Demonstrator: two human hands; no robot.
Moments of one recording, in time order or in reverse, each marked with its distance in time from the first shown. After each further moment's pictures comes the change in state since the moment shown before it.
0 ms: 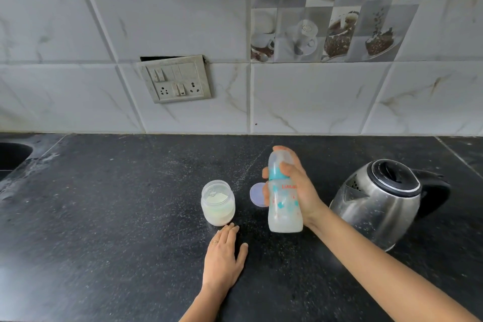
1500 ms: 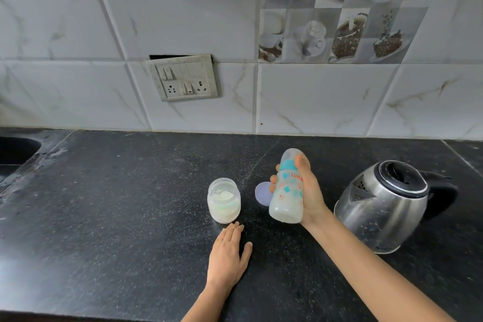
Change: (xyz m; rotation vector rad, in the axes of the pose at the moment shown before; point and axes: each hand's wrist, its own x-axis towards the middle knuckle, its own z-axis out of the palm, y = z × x) left_hand -0.002 -0.003 -0.001 -0.008 -0.023 0.016; right_hand -0.005 0.010 0.013 0.226 0.248 0.100
